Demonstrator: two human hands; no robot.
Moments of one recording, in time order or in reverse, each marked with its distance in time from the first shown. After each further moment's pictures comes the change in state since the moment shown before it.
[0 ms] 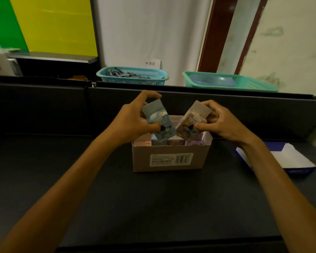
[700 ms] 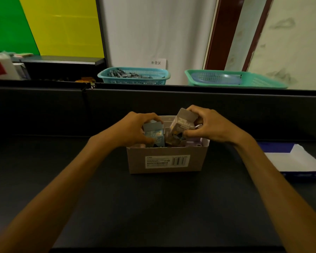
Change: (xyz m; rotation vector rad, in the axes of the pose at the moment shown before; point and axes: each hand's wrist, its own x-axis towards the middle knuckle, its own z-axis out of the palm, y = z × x) left_hand 0.019 -0.016 0.019 0.403 -0.326 -0.096; right_hand 0.018 0.003 0.004 -0.287 -0.207 -0.096
